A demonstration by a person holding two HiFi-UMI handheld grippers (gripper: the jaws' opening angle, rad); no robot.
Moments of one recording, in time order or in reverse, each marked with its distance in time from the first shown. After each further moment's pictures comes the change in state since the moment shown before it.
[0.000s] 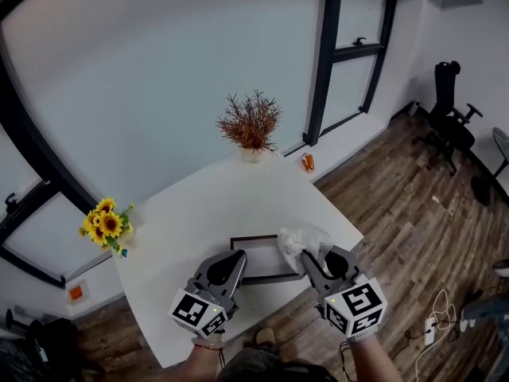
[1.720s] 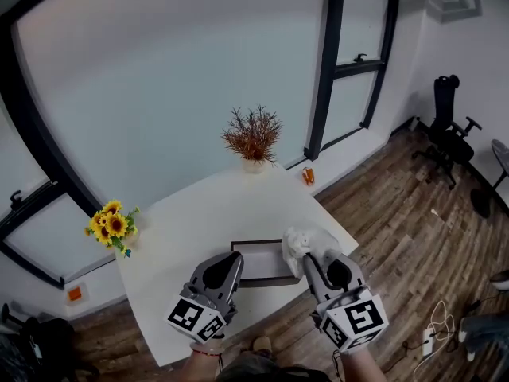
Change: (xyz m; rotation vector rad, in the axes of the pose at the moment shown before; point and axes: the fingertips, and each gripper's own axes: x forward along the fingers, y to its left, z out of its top) left arm -0.018 -0.018 0.044 -0.014 -0.091 0.051; right arm -0.045 0.015 0.054 0.018 -0.213 -0.056
